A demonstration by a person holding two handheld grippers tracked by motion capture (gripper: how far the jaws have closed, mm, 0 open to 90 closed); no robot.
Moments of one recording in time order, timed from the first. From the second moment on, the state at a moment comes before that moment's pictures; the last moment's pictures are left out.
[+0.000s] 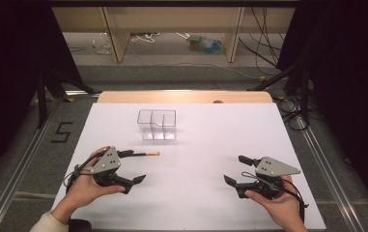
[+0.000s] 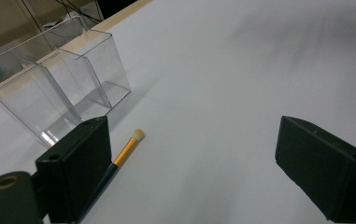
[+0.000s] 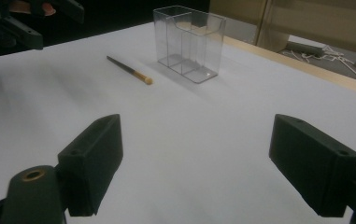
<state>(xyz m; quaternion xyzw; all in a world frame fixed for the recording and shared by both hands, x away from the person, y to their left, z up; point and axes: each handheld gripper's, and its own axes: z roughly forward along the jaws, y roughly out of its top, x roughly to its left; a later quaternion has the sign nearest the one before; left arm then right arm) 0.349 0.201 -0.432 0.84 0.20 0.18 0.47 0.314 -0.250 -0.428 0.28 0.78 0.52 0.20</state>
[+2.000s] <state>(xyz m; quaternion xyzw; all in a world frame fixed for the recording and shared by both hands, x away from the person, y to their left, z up) 0.461 0.187 -0.449 0.97 0.09 0.13 0.19 0.316 -0.249 -0.430 0.29 0.78 0.52 0.20</state>
